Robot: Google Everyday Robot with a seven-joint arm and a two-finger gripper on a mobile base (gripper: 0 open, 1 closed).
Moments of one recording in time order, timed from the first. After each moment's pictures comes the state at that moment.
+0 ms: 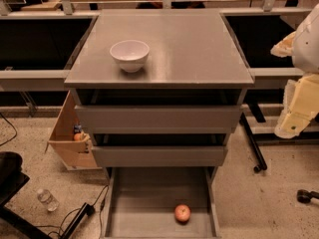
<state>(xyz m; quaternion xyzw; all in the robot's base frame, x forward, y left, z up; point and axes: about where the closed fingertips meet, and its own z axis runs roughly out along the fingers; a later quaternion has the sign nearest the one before) 0.438 -0.217 0.976 -0.60 0.78 -0.03 0.16</state>
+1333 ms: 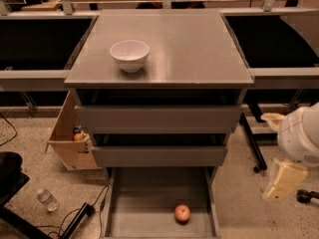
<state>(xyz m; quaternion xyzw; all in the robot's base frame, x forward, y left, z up) 0.409 -0.236 0.824 -0.61 0.77 -0.02 0.18</state>
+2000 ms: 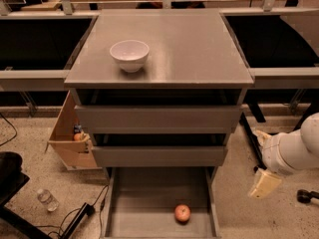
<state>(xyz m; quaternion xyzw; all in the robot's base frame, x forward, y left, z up) 0.465 -0.271 0.696 -0.59 0.78 -0.03 0.22</state>
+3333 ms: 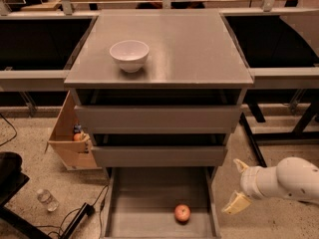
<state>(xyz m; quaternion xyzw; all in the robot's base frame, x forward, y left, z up) 0.481 -0.247 0.532 -0.53 0.79 0.08 0.28</state>
